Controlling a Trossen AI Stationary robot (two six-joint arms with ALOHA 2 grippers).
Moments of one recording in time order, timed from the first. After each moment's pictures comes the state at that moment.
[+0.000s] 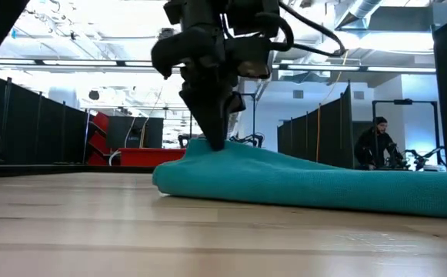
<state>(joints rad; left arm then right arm) -0.06 2.07 1.64 -0.91 0.14 0.17 0.92 1.41 0.78 -0.79 0.00 1.44</state>
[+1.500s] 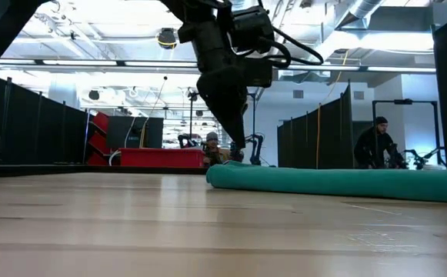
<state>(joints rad) 0.08 2.03 1.64 -0.80 0.03 0.19 0.97 1.33 0.78 -1.07 0.09 1.67</state>
